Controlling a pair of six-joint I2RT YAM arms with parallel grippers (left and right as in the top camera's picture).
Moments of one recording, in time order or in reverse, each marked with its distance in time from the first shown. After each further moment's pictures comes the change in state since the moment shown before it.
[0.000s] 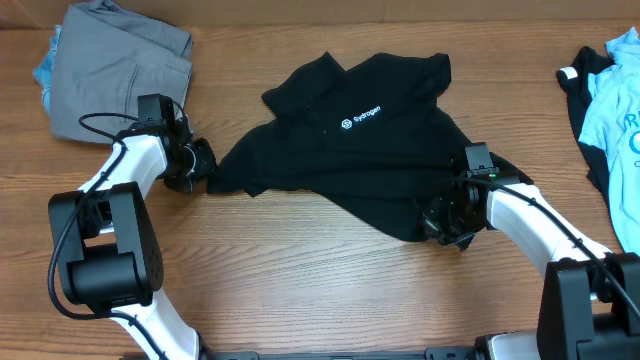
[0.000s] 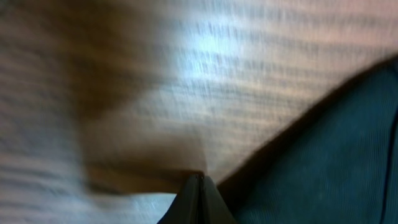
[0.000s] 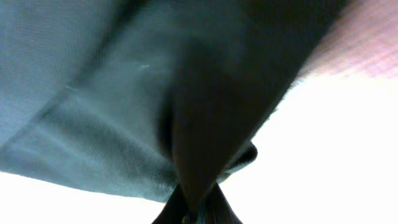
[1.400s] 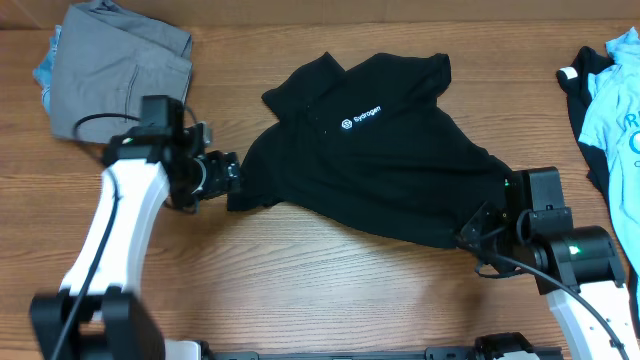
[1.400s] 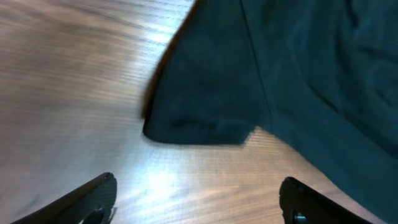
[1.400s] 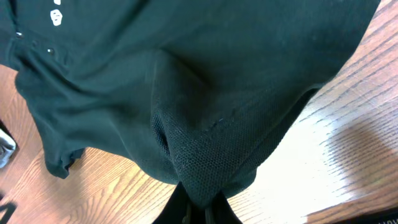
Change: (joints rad) left arm -0.128 -0.345 -0.026 -0.342 0.056 0.010; right arm 0.000 -0.597 0.127 -0.395 0.127 0.085
